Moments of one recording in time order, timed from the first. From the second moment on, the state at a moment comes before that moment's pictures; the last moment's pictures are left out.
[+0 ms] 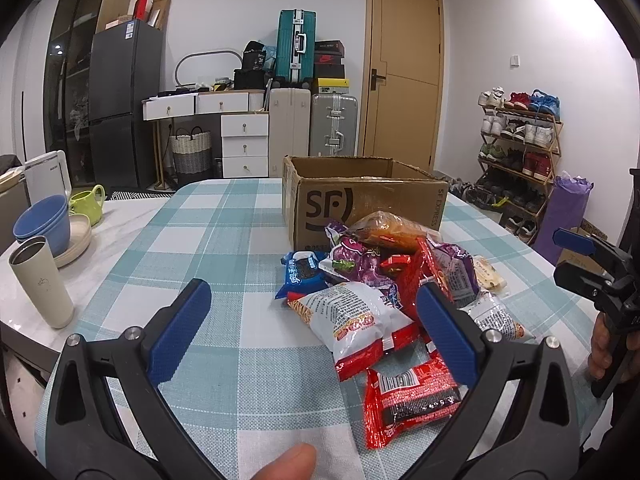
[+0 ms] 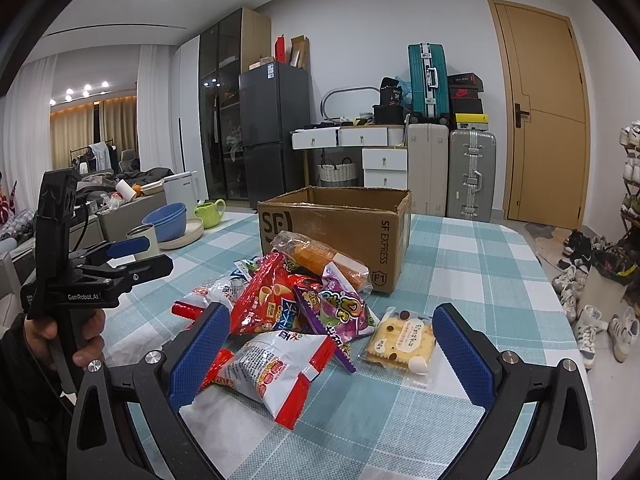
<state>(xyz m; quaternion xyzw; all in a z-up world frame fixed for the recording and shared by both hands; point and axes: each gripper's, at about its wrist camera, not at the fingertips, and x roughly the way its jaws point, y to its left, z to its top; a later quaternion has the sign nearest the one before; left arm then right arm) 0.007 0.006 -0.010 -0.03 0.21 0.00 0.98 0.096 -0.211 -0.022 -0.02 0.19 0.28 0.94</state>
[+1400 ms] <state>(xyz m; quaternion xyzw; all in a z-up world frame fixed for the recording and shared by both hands) 0.006 -0.047 -0.040 0.00 0.34 -0.08 0.94 0.133 -0.142 -0.065 -0.01 0.39 0.31 0.87</state>
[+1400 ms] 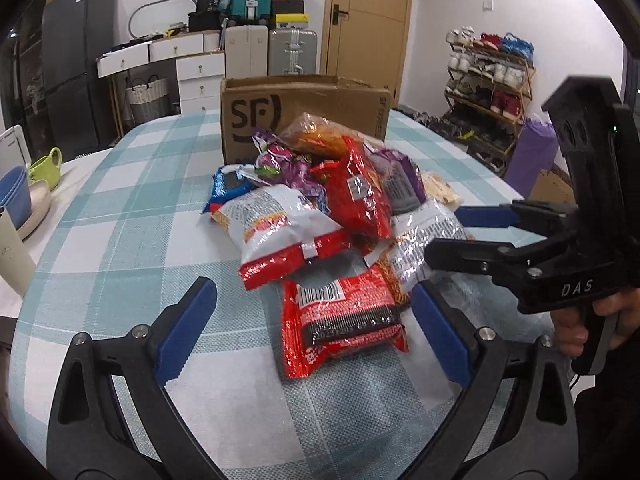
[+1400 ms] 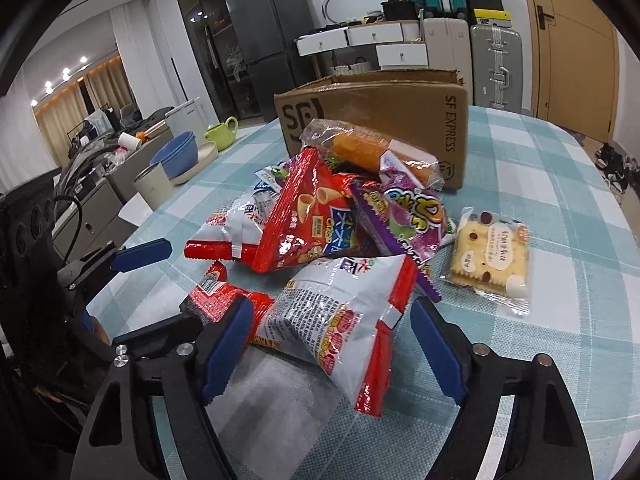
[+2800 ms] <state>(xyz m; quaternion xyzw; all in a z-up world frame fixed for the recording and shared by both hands) -0.005 -0.052 -0.026 -0.02 0.34 -0.13 0.93 0.088 -0.190 -0.016 0.02 0.31 0.31 0.90</state>
